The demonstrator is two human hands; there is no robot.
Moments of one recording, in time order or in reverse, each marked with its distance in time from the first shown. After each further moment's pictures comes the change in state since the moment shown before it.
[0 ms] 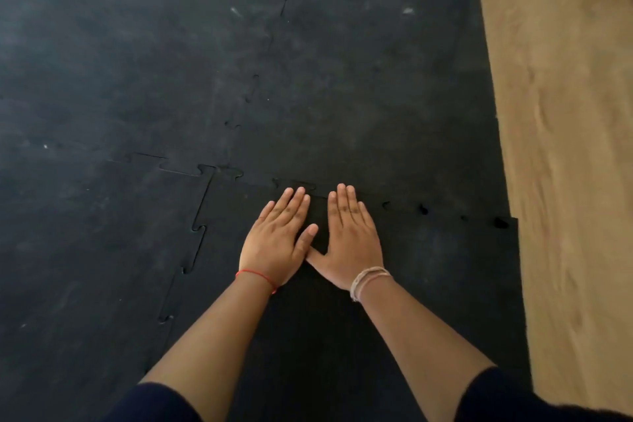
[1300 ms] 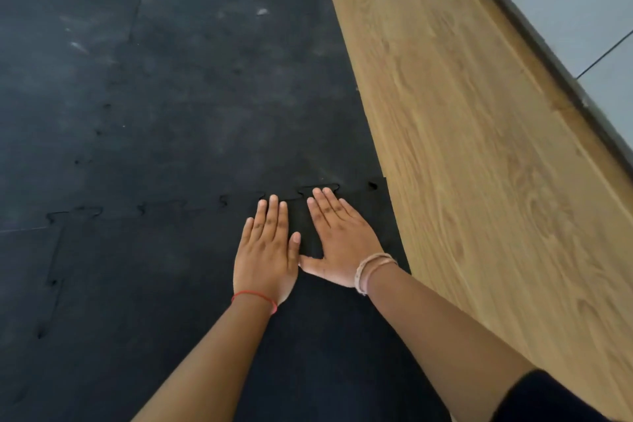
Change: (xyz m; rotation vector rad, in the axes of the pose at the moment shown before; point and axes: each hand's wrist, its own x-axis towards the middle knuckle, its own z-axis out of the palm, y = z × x) left_hand 0.019 0.142 0.058 0.061 0.047 0.094; right_hand -0.076 0.142 -0.021 -0.133 -0.064 0.020
